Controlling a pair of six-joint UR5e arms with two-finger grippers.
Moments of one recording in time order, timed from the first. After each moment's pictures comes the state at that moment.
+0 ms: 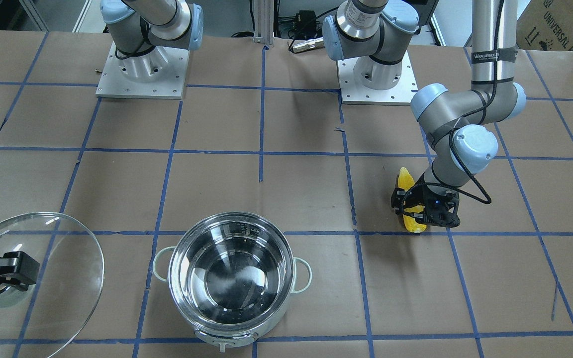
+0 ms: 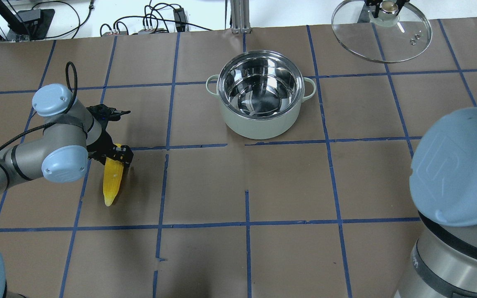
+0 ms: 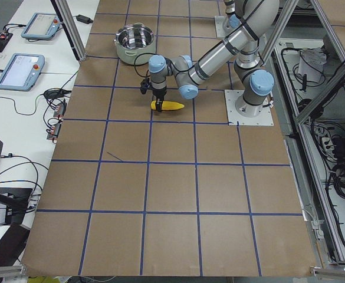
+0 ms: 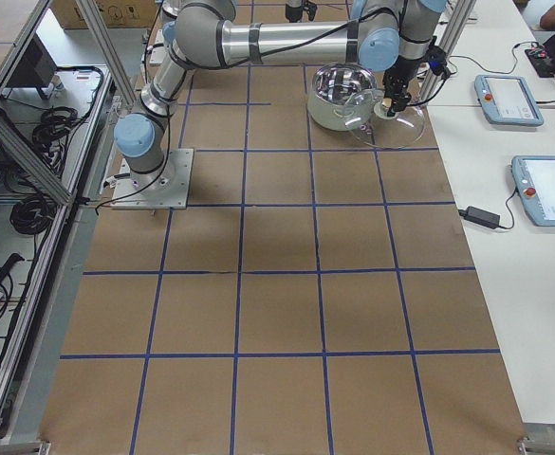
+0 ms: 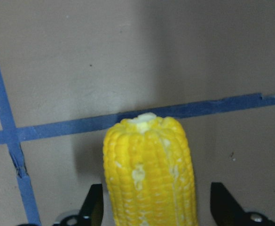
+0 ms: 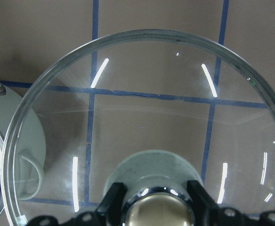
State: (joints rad) left arm -1.30 -1.88 -2.08 -0.78 1.60 0.38; right arm 1.44 -0.96 0.82 -1.44 -1.59 -0.24
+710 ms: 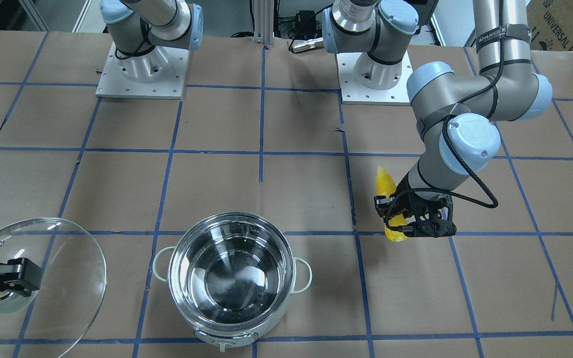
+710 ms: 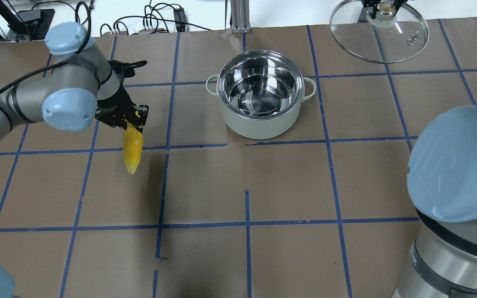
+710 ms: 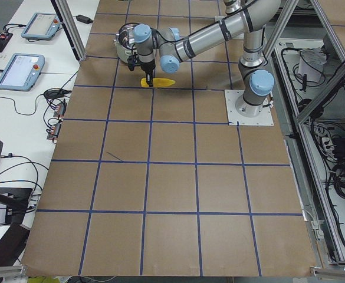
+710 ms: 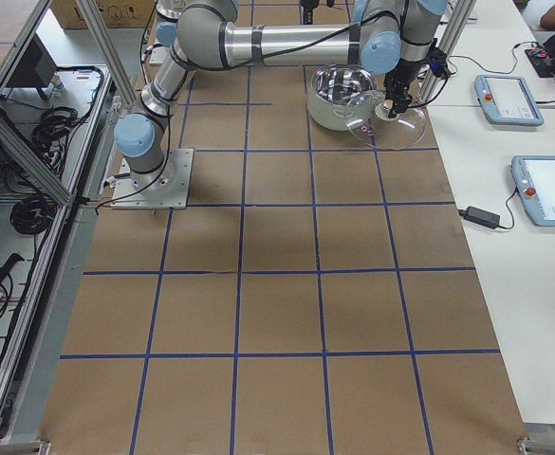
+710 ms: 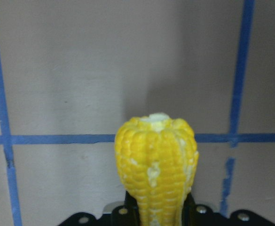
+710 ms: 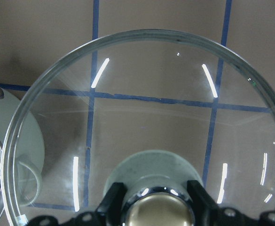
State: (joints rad) left arm -1.50 -1.87 -1.72 -1.18 1.55 0.04; right arm 1.44 -0.94 0.82 -1.46 -1.59 -0.24
